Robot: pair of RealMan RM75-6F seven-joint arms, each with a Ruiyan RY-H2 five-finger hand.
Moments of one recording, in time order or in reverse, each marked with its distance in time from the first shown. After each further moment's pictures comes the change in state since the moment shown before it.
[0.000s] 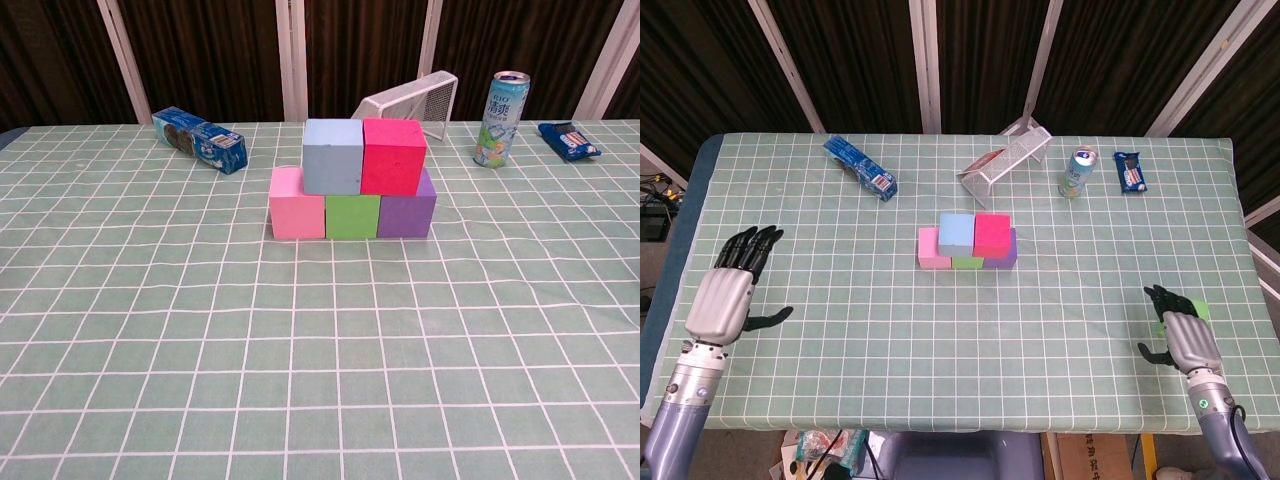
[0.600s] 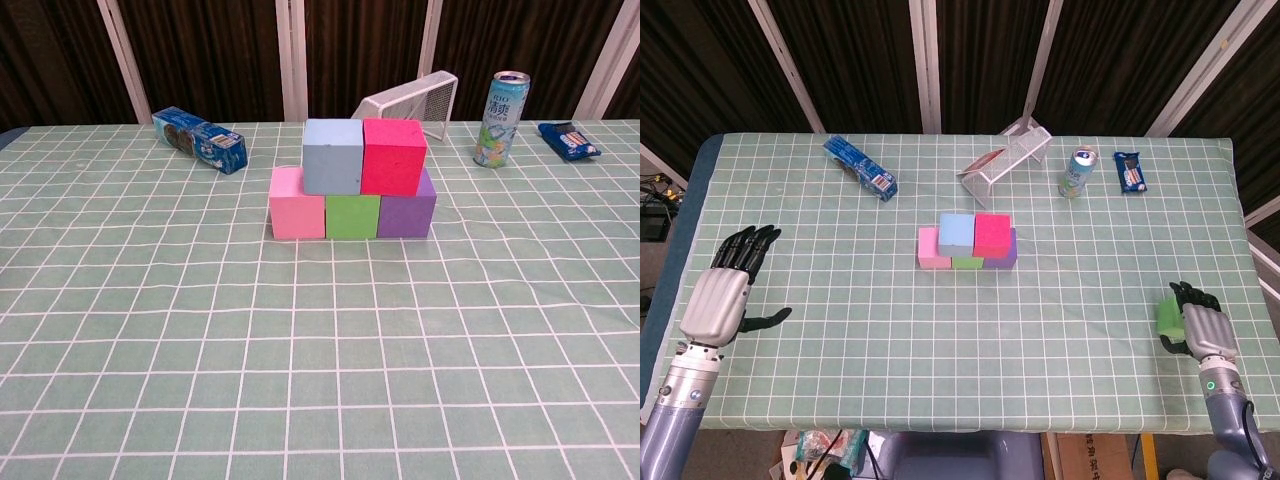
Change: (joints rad) left arm 0.049 0.032 -0.053 -0.033 0.032 -0.057 -0.004; right arm 0.053 -0.065 0.022 0.174 0.181 -0.066 -0.089
